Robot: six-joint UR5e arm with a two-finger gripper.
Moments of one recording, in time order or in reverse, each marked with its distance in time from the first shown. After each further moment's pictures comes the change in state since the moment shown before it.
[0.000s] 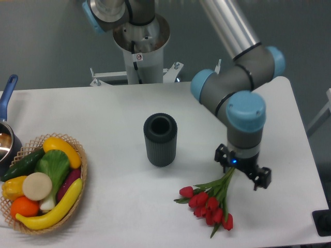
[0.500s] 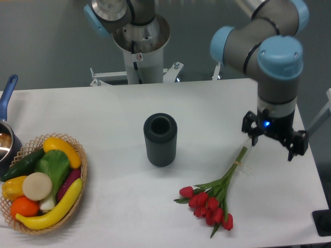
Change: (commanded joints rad) arm 0.162 0.138 0.003 -0.221 -0.126 0.239
